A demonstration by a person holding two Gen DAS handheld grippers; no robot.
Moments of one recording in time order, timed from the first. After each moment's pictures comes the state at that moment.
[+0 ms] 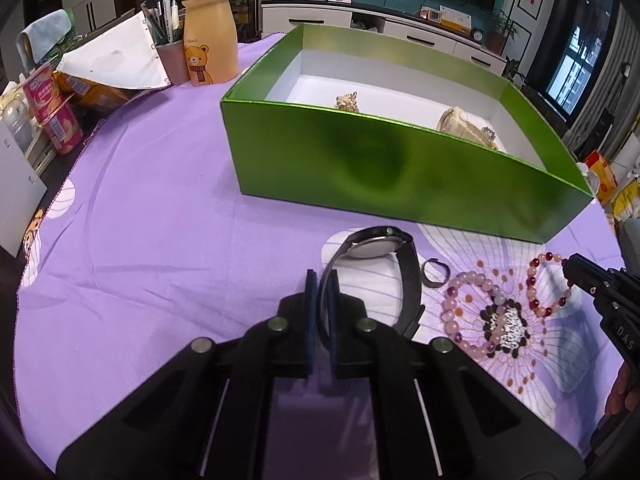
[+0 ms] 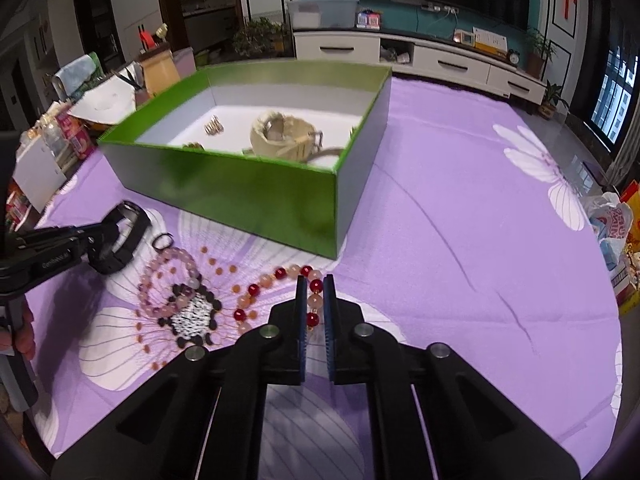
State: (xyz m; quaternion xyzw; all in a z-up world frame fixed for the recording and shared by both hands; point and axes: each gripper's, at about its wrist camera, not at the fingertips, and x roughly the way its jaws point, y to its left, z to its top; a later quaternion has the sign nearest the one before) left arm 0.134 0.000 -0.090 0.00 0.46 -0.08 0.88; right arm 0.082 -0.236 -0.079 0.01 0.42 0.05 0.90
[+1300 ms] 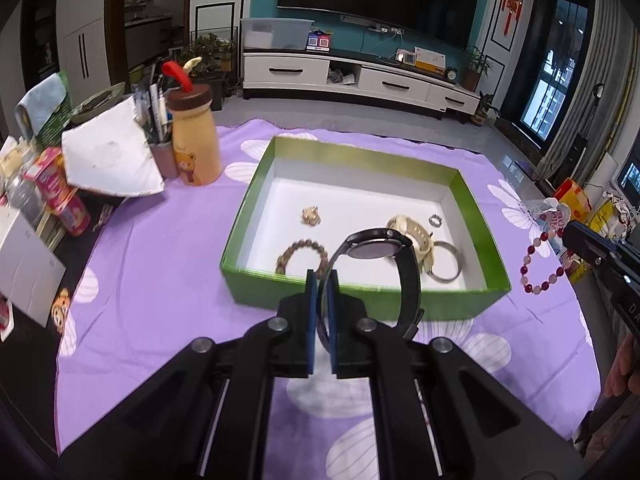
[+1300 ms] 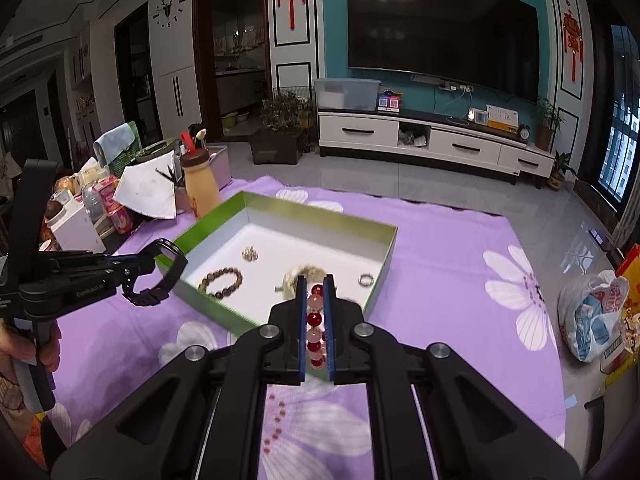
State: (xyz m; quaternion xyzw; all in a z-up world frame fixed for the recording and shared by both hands) left arm 0.154 -0.010 0.012 -0.01 0.40 -0.12 0.91; right arm 0.093 -0.235 0.040 -0.01 0.30 0.09 0.95
